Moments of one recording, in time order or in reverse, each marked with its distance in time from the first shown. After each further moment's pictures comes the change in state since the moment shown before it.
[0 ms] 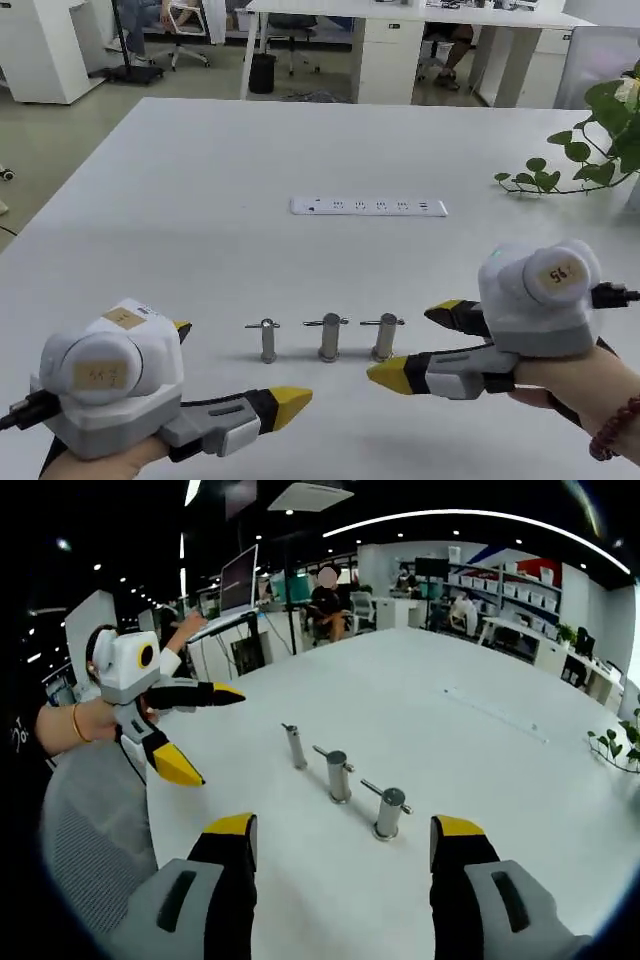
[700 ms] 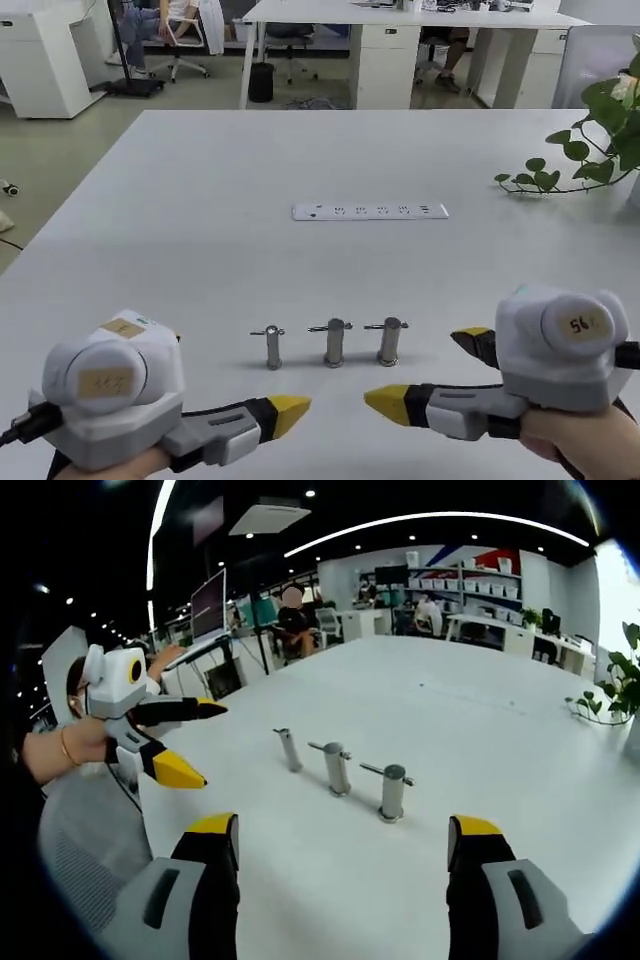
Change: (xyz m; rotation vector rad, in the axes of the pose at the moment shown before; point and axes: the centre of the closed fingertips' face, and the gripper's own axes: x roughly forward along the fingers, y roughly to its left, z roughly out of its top) left arm -0.006 0.009 -0.008 -0.005 0.038 0.054; right arm -0.004 0.010 -0.017 0.116 -0.057 -0.074
